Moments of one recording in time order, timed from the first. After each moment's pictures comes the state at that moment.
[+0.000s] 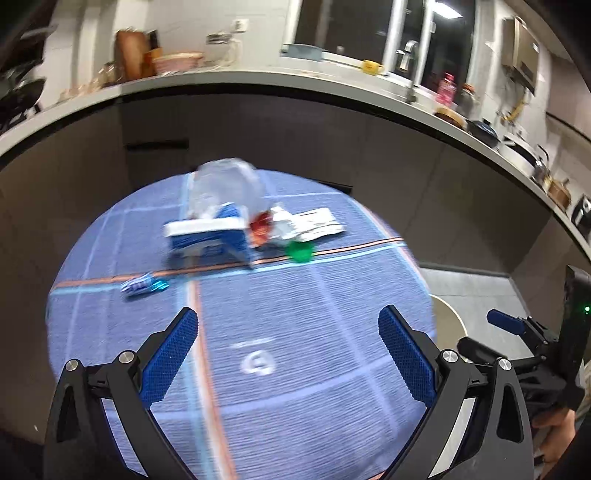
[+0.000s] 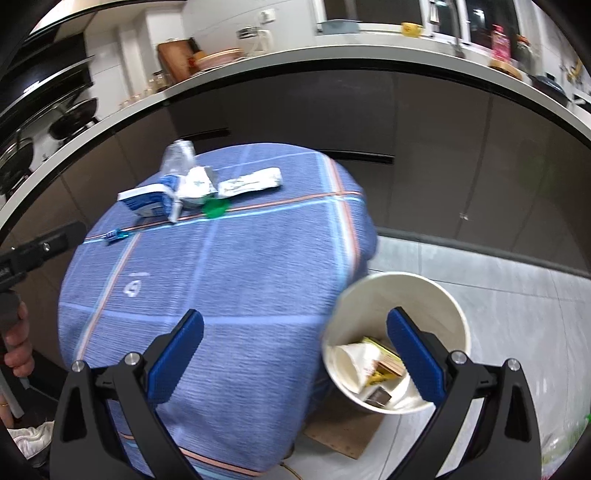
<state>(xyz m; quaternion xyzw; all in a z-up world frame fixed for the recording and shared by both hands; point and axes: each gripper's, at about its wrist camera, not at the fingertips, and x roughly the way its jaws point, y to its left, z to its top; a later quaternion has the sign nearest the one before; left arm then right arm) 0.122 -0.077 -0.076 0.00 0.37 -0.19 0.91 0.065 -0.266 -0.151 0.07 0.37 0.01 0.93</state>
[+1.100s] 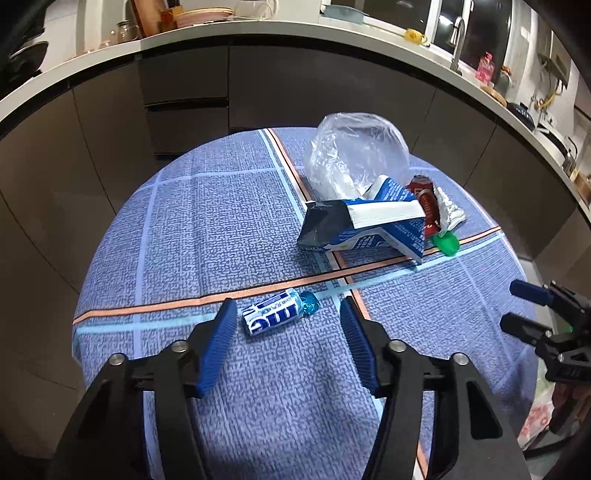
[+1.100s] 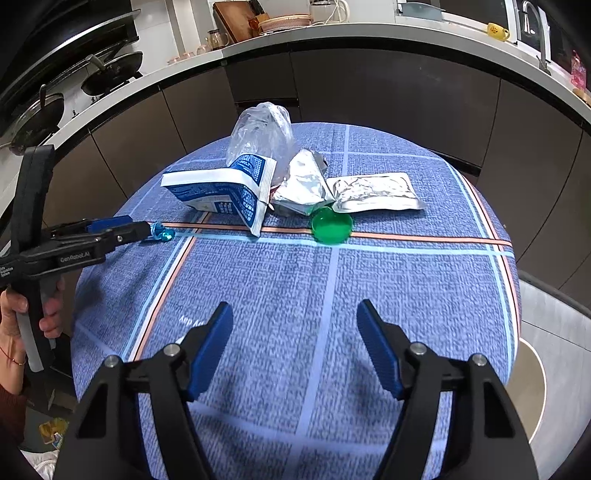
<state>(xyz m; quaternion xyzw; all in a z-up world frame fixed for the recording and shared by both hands) 0.243 0.020 -0.131 0.03 0.43 -0.17 0.89 0.184 -0.163 -0.167 0.03 0.41 0.10 0.91</state>
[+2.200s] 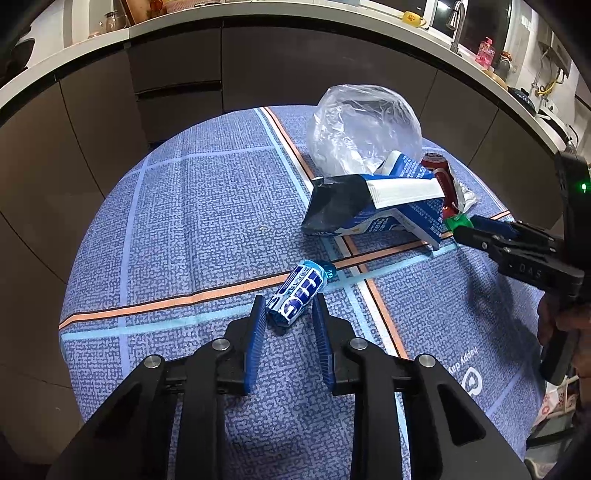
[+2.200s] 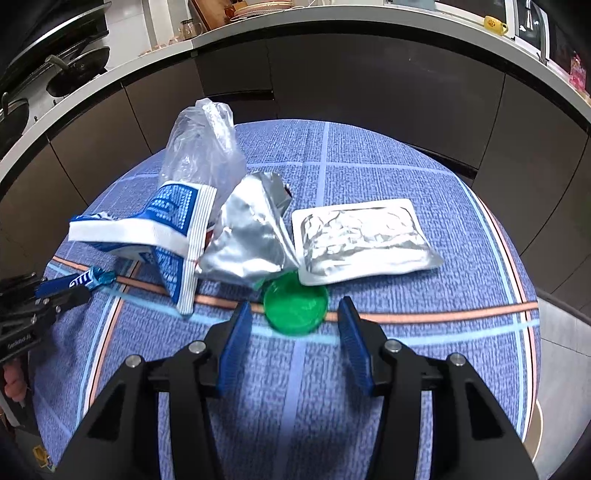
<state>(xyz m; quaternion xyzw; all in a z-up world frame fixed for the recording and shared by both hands) 0.265 0.020 -0.154 0.04 0.46 -0.17 0.87 0.291 -0.168 -0.191 0.02 0.43 0.06 0.90</state>
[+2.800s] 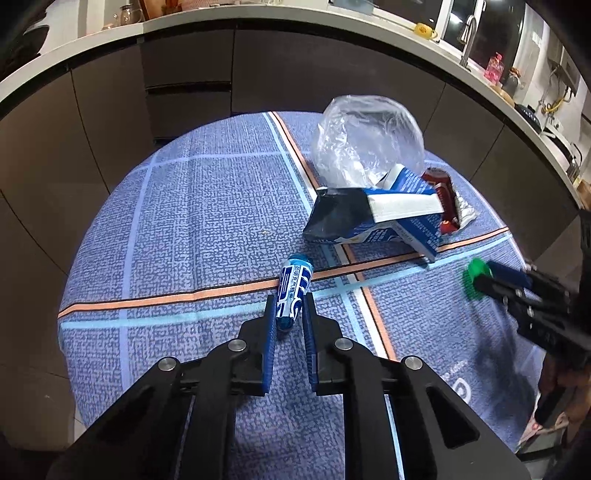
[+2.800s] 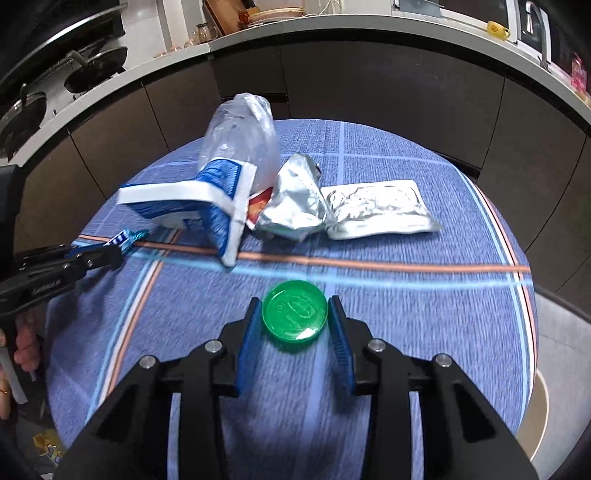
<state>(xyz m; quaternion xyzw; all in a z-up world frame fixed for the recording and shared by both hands) 0.268 0.025 -0.151 0.01 0.45 -0.16 0.88 0.230 -0.159 -0.183 0.03 0.42 0.08 0.90</state>
